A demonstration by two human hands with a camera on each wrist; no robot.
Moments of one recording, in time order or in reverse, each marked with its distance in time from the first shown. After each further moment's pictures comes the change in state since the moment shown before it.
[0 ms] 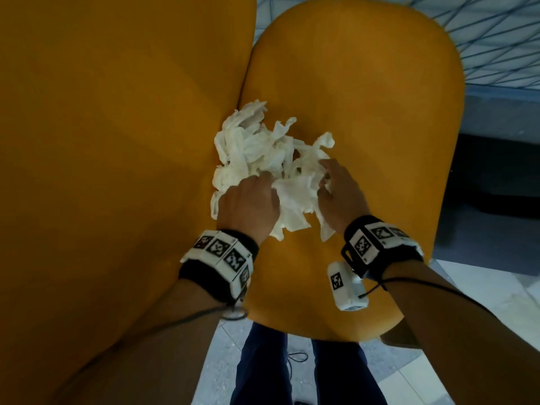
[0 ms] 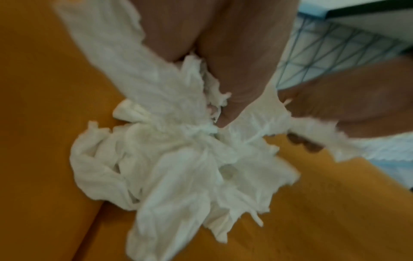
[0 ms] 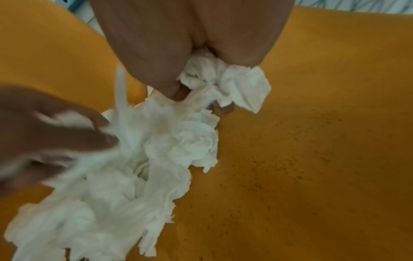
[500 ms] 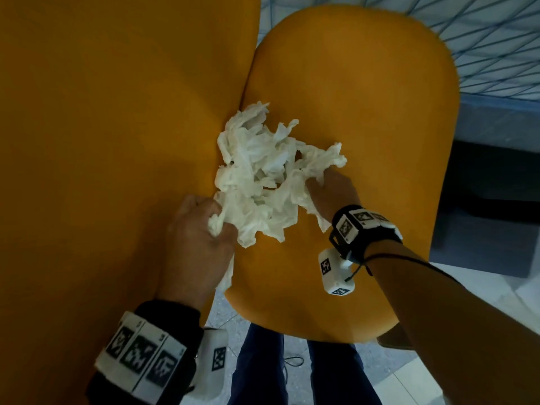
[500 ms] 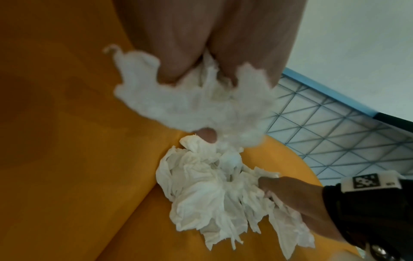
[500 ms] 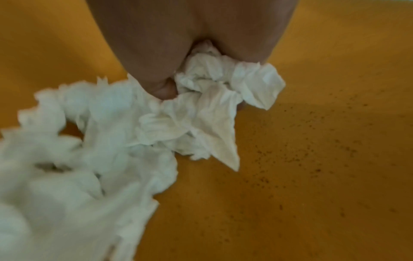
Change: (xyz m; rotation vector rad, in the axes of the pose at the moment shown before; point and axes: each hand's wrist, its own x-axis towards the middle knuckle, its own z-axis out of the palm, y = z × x) left_hand -0.077 -0.045 -0.041 -0.472 0.278 -0.098; right_hand 0.020 -0.006 0.012 -0.056 -0.045 0.222
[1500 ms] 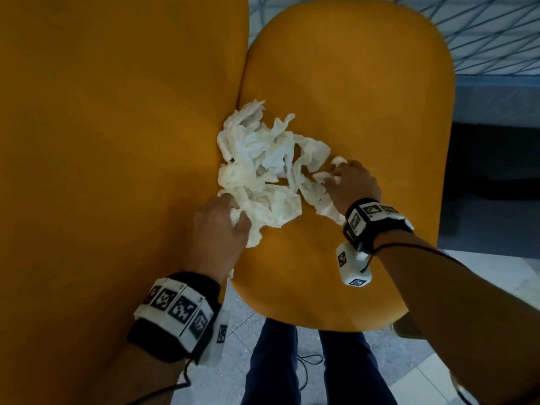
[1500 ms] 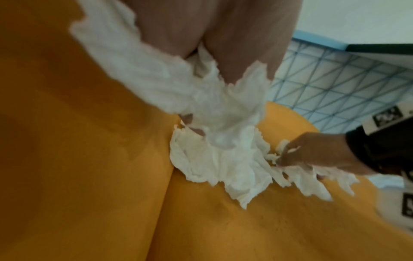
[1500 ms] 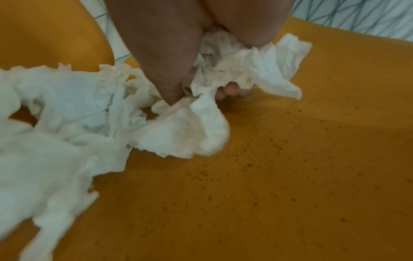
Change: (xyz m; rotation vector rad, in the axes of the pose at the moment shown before) left_hand 0.012 -0.016 0.021 0.245 -0.112 0.125; right_hand -0.005 0.027 -0.004 -0.226 0.146 0.013
